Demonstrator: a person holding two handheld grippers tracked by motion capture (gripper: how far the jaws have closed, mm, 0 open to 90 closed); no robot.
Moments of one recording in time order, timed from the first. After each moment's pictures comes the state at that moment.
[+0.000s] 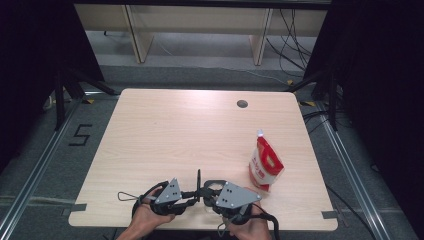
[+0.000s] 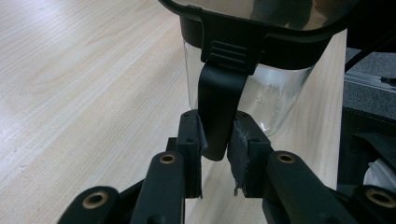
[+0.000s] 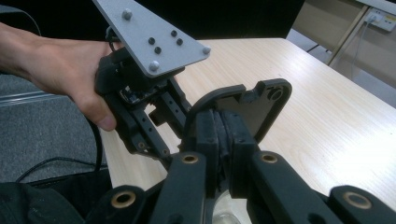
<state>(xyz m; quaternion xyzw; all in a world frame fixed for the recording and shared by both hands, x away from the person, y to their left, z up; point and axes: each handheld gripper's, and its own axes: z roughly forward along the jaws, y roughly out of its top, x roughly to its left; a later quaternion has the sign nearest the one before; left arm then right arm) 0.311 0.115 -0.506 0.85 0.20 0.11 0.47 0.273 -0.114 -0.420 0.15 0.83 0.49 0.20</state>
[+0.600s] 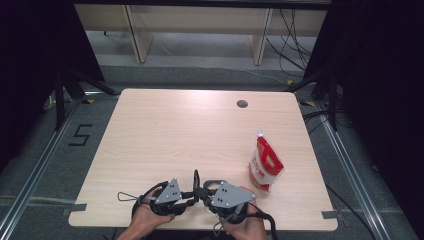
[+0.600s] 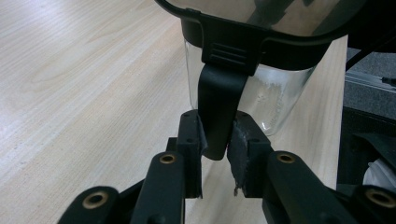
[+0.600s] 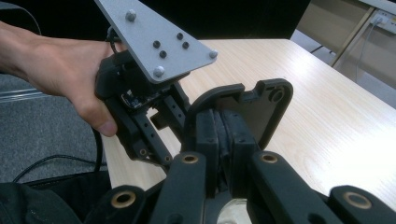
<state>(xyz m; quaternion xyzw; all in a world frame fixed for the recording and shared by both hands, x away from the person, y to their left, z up) 0.311 0.115 -0.506 0.85 0.20 0.11 0.47 0.274 -0.105 -0.421 0.15 0.84 0.49 0.20</state>
